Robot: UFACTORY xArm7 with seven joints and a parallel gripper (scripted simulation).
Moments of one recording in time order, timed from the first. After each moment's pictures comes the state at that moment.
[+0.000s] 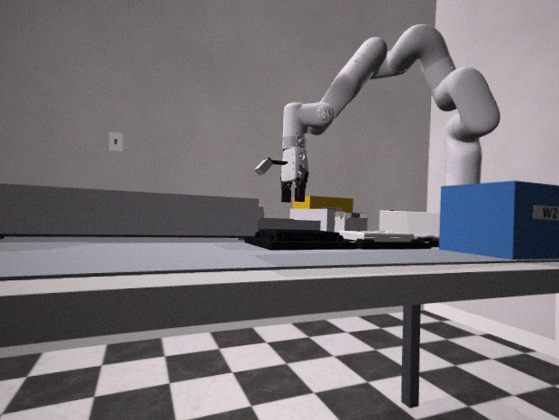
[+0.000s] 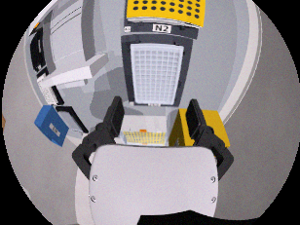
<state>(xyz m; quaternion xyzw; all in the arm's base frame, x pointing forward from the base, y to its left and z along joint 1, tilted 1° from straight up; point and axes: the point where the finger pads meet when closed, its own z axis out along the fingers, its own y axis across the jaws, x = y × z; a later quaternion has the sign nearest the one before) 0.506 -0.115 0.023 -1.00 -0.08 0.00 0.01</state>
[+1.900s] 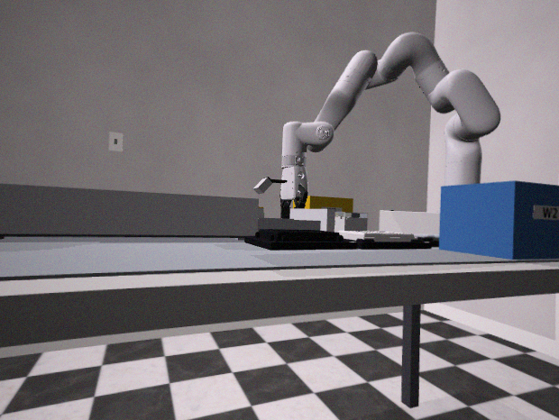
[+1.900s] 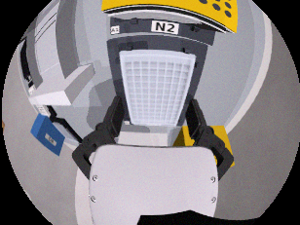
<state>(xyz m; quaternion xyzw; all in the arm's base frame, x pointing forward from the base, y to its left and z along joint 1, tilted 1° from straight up) 0.506 -0.113 -0.033 -1.00 -0.08 0.00 0.01</state>
